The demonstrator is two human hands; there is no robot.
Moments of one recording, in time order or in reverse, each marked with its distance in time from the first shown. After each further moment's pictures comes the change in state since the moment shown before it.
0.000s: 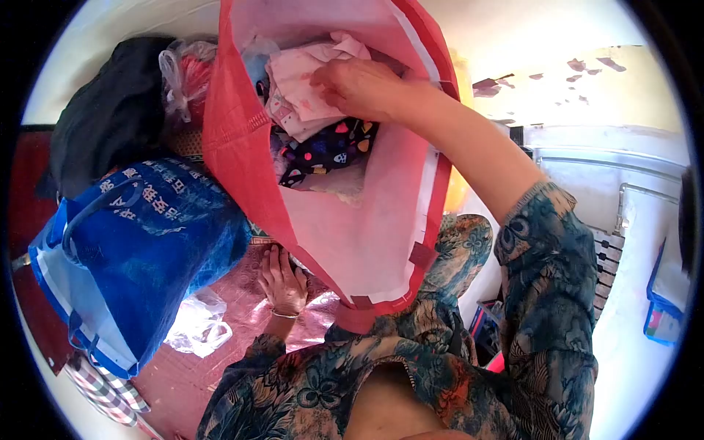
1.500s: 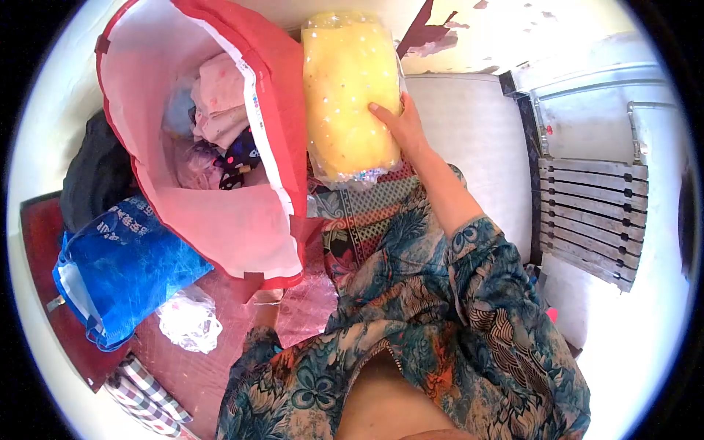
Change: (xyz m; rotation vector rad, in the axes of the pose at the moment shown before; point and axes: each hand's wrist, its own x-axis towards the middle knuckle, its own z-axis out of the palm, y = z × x) left_hand -0.006 0.006 0.013 0.158 0.007 -0.026; right_hand -0.159 0.097 0.209 1.507 1.019 0.582
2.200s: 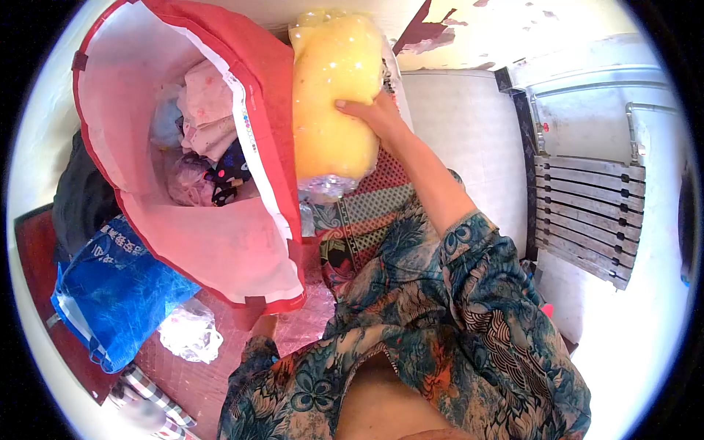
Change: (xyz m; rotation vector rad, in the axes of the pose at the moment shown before) left_hand -0.002 0.002 -0.001 -0.012 -0.044 -0.031; right_hand 0.016 -0.037 0.033 0.255 -0.294 0.089
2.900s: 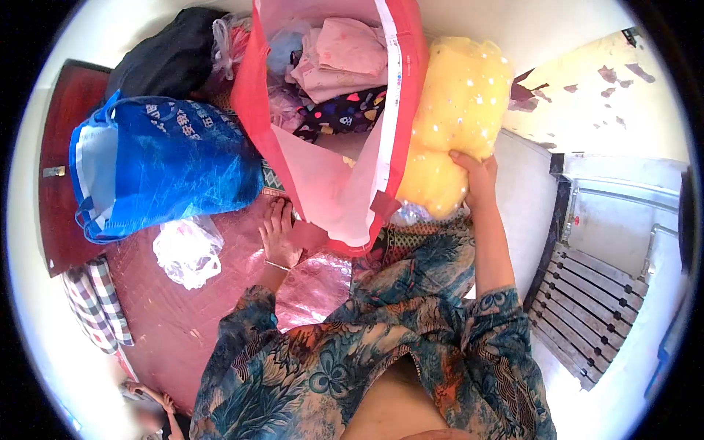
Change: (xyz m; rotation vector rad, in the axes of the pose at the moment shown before) left_hand 0.013 -0.009 0.011 0.033 -0.073 -0.053; right_hand -0.064 0.006 0.000 -0.043 0.155 0.006
